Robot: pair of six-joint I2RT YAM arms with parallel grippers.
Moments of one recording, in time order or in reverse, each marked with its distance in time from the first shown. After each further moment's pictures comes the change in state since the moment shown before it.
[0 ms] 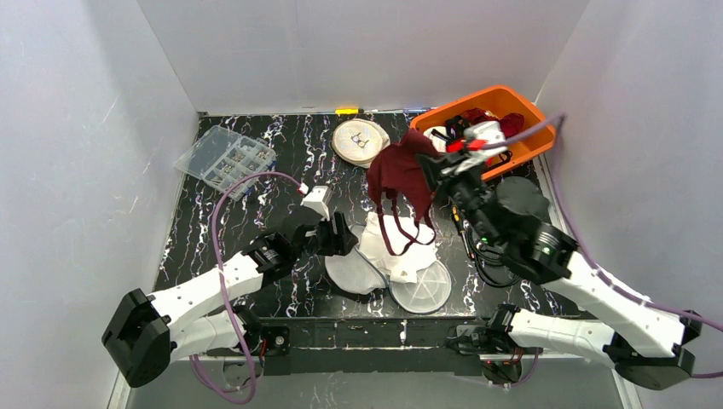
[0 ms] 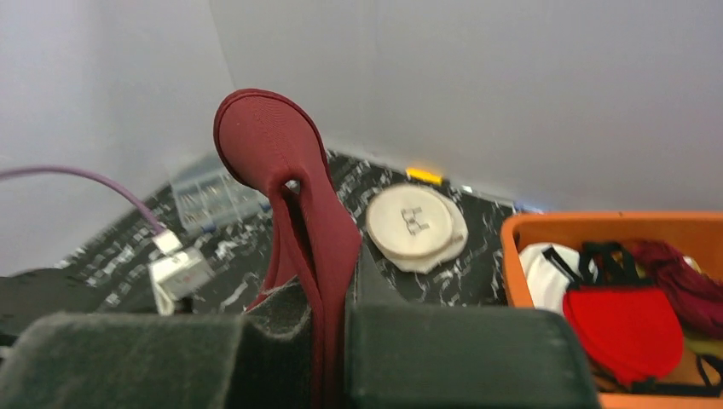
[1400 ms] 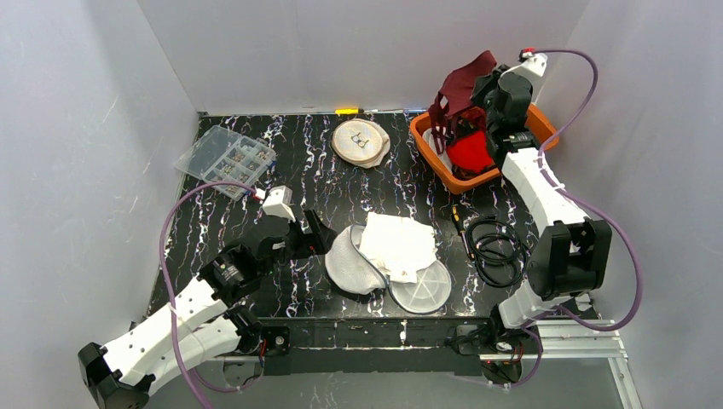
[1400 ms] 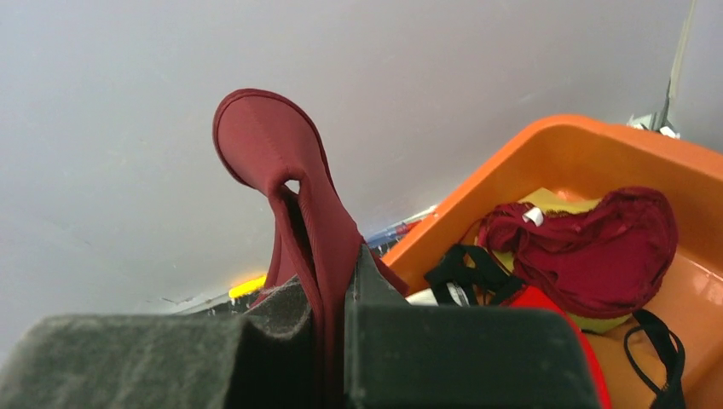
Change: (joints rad) left arm 0.000 -0.342 0.072 -0.366 -0.188 -0.138; right arm -0.861 0.727 0.281 0.253 -0.207 0.454
